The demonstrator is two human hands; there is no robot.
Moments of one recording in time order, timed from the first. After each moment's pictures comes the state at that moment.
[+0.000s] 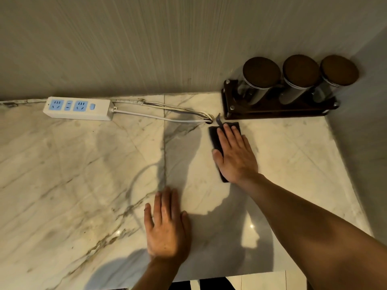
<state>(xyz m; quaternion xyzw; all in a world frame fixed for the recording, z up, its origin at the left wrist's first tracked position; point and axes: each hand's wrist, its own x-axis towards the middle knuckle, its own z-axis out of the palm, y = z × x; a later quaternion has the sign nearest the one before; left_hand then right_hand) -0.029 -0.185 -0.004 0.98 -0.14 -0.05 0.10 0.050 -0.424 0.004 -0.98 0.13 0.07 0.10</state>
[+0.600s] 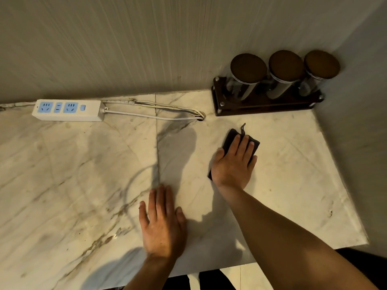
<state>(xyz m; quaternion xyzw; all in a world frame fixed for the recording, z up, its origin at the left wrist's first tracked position) -0.030 -0.183 -0.005 0.98 -0.15 -0.06 0.11 0.025 -0.381 0.001 -0.89 0.44 0.00 0.14</state>
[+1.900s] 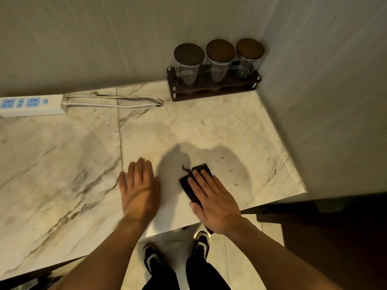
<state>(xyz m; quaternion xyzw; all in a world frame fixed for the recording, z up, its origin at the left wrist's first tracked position) -0.046 -0.211 0.012 0.97 -0.22 -0.05 0.11 -0.178 -0.383 0.003 -0.99 0.05 0.03 0.09</state>
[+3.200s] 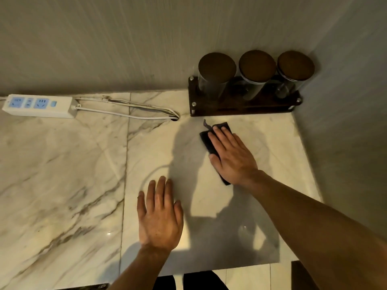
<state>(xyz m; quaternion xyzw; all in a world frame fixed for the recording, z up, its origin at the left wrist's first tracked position) -0.047 -0.262 -0.005 0.98 -0.18 -0.07 0.06 -0.001 -0.512 0.006 -1.00 0.03 0.06 0.07</state>
